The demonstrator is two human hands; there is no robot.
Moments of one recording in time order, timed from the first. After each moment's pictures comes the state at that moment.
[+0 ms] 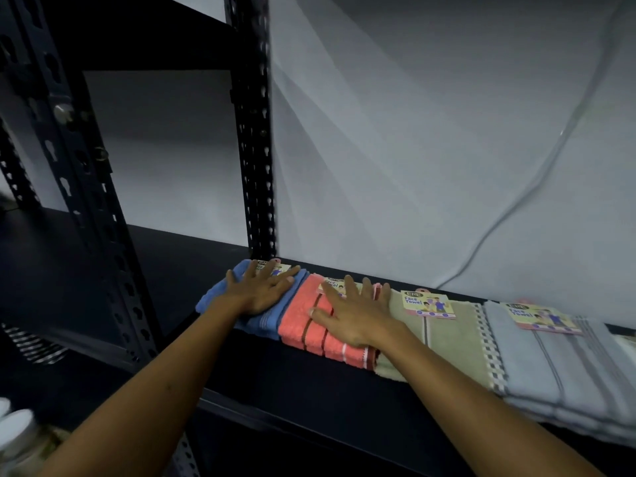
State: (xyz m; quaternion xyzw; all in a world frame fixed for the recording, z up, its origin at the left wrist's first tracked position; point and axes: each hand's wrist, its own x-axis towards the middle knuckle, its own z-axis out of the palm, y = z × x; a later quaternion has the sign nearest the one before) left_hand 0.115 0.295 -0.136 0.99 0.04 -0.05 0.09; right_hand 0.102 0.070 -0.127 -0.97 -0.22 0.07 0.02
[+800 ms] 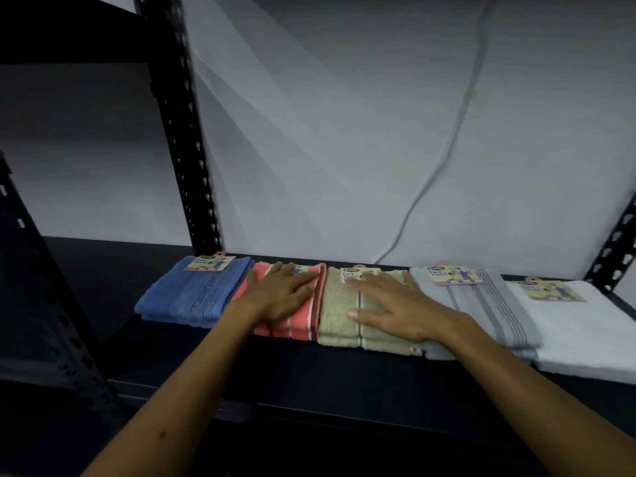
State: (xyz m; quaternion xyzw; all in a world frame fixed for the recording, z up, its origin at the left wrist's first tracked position) left_hand 0.085 0.169 -0.124 0.99 -0.13 -0.02 0.09; right_hand 0.051 -0.089 -0.114 -0.97 -0.23 0.05 0.09
